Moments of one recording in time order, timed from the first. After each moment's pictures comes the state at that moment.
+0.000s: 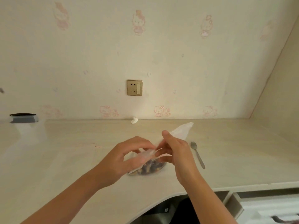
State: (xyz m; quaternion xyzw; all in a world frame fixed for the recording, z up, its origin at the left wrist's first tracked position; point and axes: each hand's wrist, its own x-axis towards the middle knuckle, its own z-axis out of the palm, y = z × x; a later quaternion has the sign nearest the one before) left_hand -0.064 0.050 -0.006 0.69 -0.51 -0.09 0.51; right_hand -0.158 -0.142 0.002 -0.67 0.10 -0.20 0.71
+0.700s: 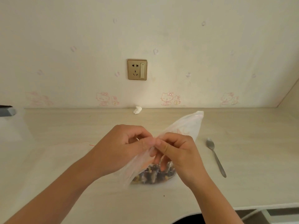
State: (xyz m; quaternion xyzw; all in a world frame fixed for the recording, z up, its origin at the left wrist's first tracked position) left_hand -0.011 0.019 0.019 0.78 -0.40 -0.11 0.47; right_hand -0.100 -0.159 -0.016 -0.67 -0.02 -0.14 0.73
